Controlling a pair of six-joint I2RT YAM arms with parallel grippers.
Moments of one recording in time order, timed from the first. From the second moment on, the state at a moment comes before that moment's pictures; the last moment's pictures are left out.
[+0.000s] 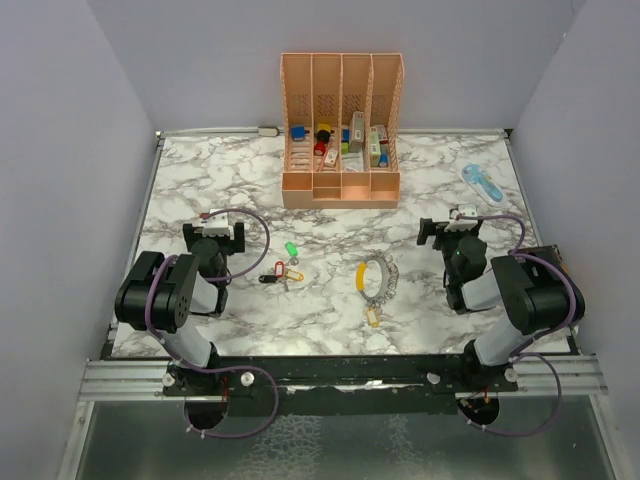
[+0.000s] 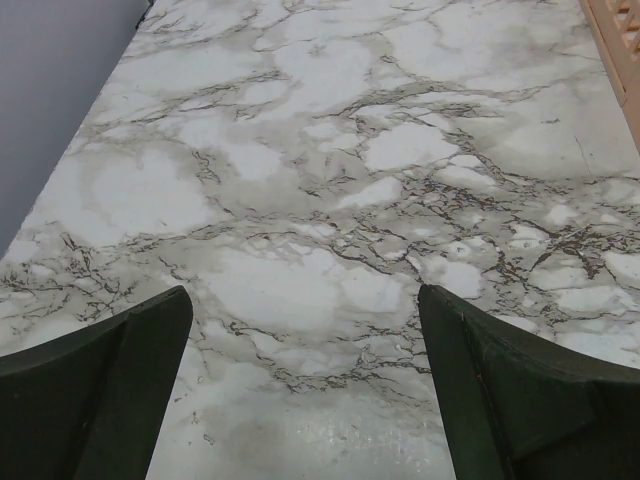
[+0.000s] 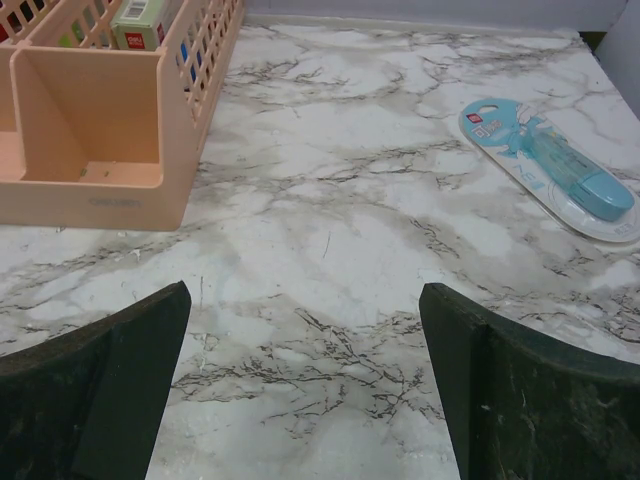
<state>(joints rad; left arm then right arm) -0.09 1.65 0.23 1.28 -0.23 0.10 0.16 1.62 0.24 1.34 0.14 -0.05</state>
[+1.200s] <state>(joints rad) -0.09 1.65 0.23 1.28 -0.23 0.10 0.16 1.43 0.35 0.98 0.10 -0.04</state>
